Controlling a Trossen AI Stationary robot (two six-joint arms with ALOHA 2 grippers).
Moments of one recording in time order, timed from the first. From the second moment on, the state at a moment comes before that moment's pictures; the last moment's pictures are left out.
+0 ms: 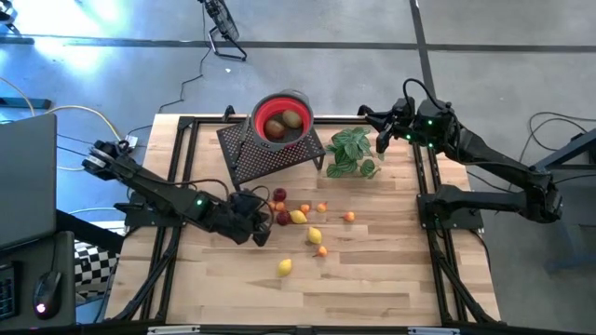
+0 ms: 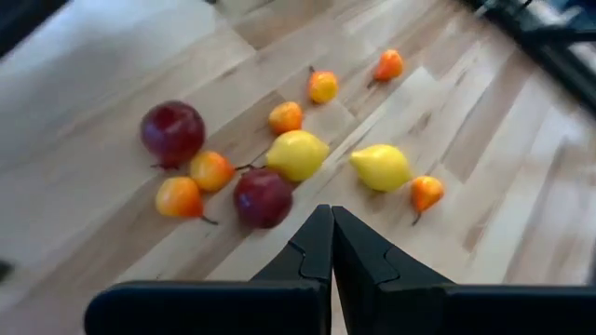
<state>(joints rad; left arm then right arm) -0.43 1.33 1.00 -0.54 -0.56 -1.10 -0.58 0.89 0.90 -0.26 0.00 0.13</state>
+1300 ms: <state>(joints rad) -0.24 1.48 1.09 -0.44 -0.35 -0.90 -0.59 0.89 0.90 -0.34 0.11 -0.03</state>
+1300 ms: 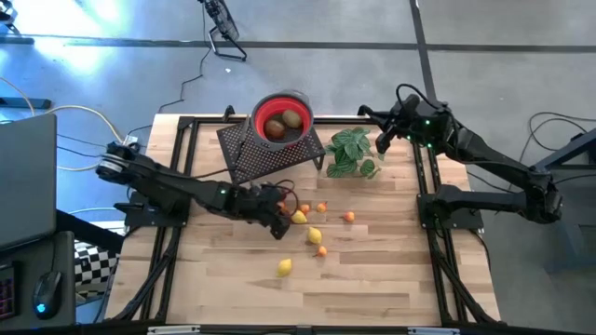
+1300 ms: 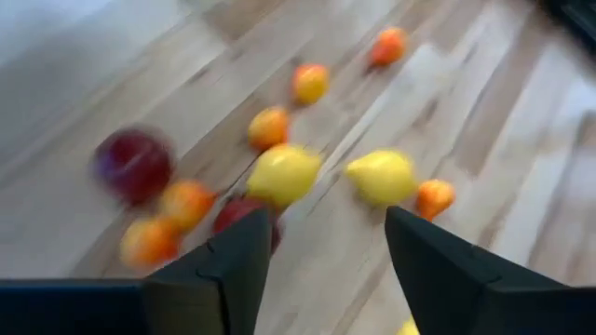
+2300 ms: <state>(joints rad) -0.24 1.73 1.09 -0.40 -0.35 -0.90 -0.60 0.90 0.90 -0.35 0.10 -0.03</state>
